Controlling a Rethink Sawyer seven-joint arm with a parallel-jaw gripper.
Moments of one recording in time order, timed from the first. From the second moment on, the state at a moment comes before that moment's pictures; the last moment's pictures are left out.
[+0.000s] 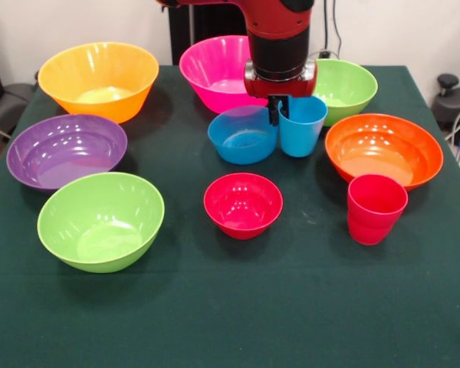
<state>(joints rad) -0.36 -0.53 0.19 1.79 -0.15 0.51 1.82</state>
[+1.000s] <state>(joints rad) -0.37 -0.56 0.21 1.78 -0.14 0.55 1.82</state>
